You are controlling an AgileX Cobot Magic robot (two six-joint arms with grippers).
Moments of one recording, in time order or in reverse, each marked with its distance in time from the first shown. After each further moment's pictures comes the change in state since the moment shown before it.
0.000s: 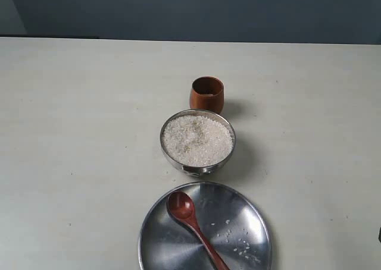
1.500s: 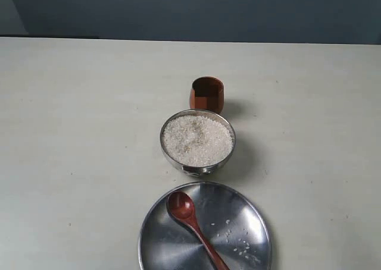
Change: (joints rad) left arm 0.000 0.000 0.000 0.002 0.000 0.000; right arm -0.069 -0.056 0.000 -0.110 0.008 0.269
